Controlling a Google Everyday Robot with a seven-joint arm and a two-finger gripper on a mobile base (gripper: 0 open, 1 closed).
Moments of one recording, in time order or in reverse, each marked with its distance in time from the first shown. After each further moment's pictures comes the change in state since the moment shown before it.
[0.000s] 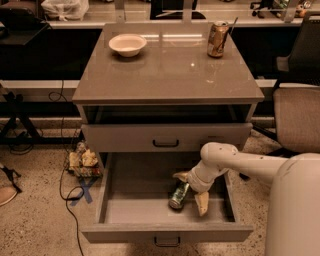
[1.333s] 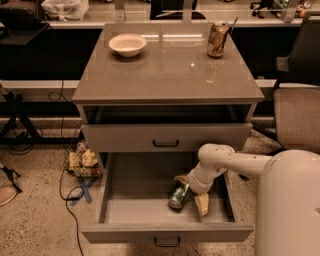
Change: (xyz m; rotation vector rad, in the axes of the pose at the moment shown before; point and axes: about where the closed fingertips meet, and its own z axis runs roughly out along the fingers) arm 0.010 0.002 0.019 -0.053 0.008 0.039
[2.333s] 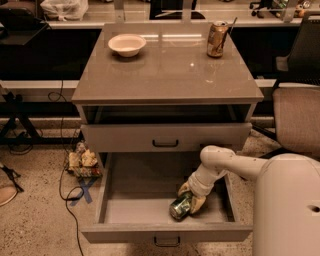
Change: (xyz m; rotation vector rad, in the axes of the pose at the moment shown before) arm 0.000 0.008 0.016 -0.032 -0.075 0.010
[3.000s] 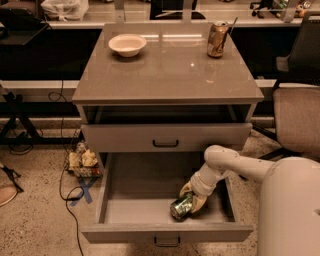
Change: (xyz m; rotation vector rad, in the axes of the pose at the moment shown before) arm -0.001 0.004 -0.006 0.016 -0.051 0.035
